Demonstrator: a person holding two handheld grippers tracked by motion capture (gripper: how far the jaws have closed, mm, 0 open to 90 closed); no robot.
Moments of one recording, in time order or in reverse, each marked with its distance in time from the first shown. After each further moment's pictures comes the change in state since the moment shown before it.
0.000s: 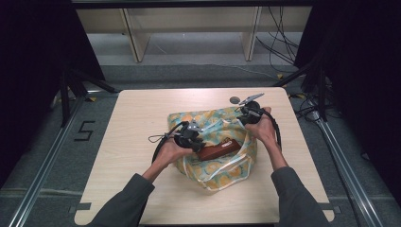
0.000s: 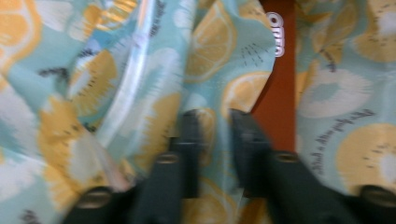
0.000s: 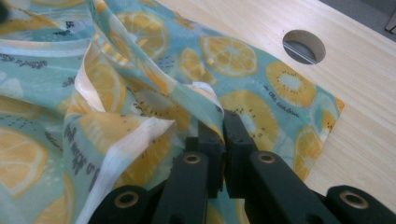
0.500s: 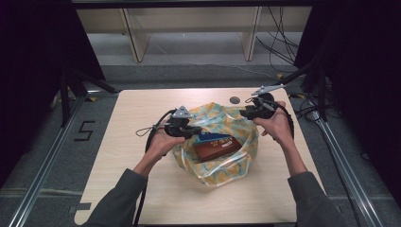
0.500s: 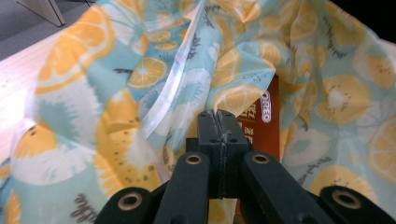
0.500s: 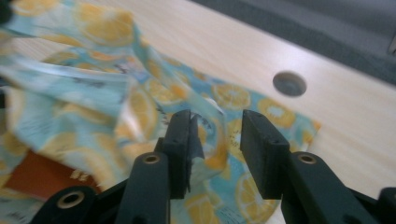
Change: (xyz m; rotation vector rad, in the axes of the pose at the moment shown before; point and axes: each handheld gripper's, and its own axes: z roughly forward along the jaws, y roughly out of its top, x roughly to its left) left arm 0.021 0.016 -0.045 -0.223 -0.028 -0.100; right arm 0.001 0.012 -0.078 -0.155 0.074 0.040
